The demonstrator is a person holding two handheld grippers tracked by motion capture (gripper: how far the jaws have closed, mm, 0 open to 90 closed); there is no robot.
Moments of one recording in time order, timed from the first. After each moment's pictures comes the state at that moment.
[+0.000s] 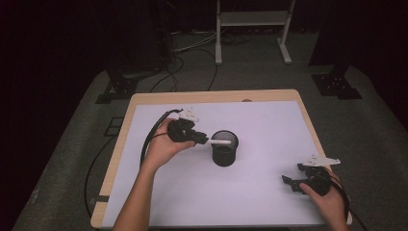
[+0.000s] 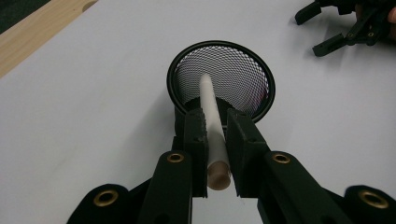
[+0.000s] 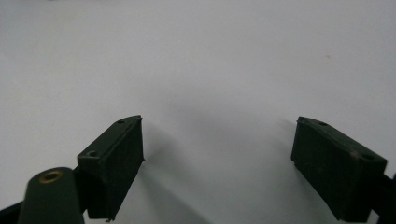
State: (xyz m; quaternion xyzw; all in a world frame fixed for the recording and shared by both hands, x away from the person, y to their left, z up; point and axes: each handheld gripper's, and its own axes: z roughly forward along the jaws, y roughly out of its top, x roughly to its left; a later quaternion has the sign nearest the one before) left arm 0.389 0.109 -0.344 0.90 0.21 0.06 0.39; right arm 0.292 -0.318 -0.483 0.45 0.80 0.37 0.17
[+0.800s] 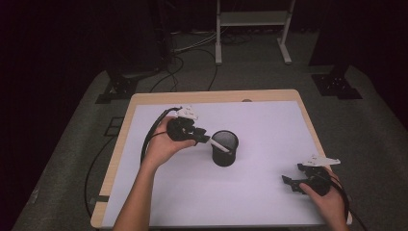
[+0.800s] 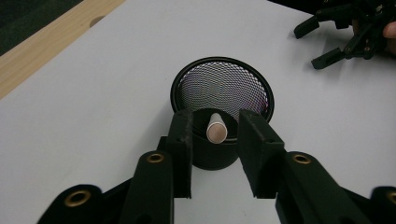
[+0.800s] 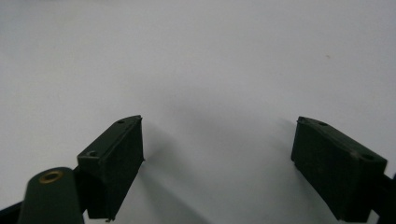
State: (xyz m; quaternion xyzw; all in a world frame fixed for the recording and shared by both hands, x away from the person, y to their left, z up) left arm 0.387 0.113 -0.337 0.89 0.21 0.07 0.40; right arm 0.292 -0.318 -0.483 0.45 0.80 0.37 0.17
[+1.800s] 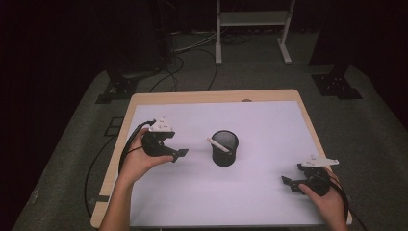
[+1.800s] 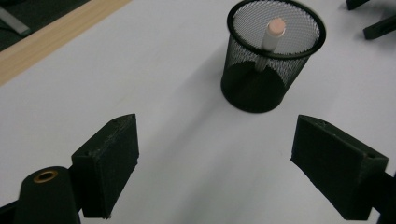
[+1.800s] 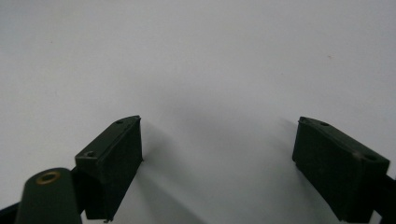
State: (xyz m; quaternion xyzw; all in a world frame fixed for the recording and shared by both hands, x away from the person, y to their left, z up) left arm 0.359 0.181 -0.366 0.87 0.28 0.13 0.38; right arm 0.291 -0.315 -0.483 0.45 0.80 0.36 0.18
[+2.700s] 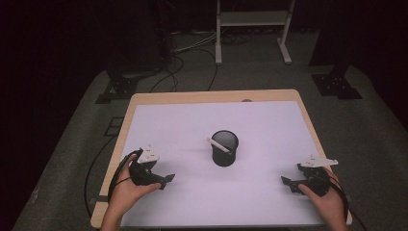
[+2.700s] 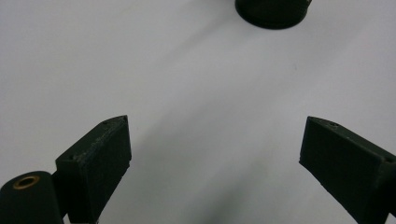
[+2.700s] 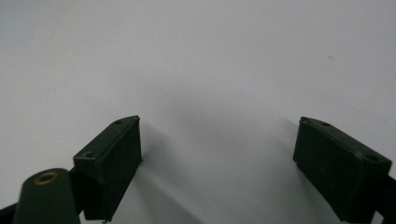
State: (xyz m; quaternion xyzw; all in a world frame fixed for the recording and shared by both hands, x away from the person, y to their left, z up) left arm 0.303 0.217 -0.424 0.86 0.32 0.16 0.36; right arm 0.291 -0.314 -0.483 0.44 0.80 0.35 0.18
